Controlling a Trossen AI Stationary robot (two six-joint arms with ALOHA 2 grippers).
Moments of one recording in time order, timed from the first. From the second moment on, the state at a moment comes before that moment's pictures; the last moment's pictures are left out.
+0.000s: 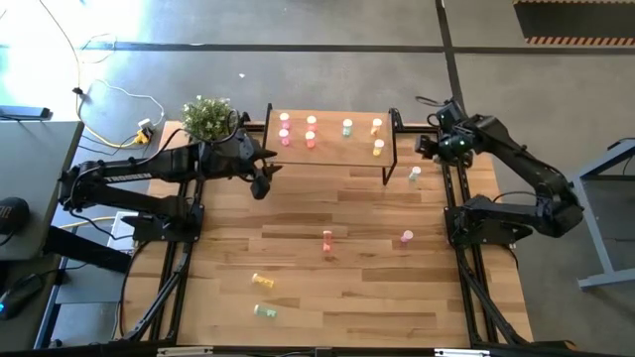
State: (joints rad) left arm 0.33 1.01 0.91 -0.39 -0.21 -0.08; right arm -1.02 1.07 0.91 -1.08 -0.13 0.76
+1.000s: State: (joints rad) left arm 0.46 1.01 0.91 -0.40 -0.09 -0.04; right arm -0.98 1.23 0.77 -0.87 -0.12 0.81
